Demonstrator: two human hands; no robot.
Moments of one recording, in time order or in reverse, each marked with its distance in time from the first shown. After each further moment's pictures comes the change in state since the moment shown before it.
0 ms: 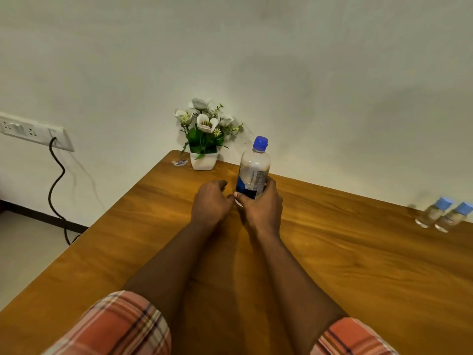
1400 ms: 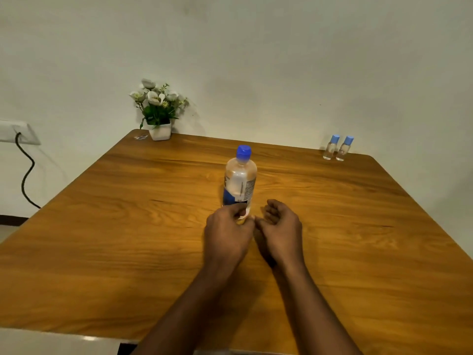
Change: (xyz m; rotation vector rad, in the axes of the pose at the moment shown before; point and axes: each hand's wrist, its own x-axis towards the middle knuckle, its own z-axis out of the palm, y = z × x) left_hand -0.293 0.111 0.016 -0.255 -0.003 0.073; right_hand -0.217 0.042 -0.208 0.136 0.051 0.181
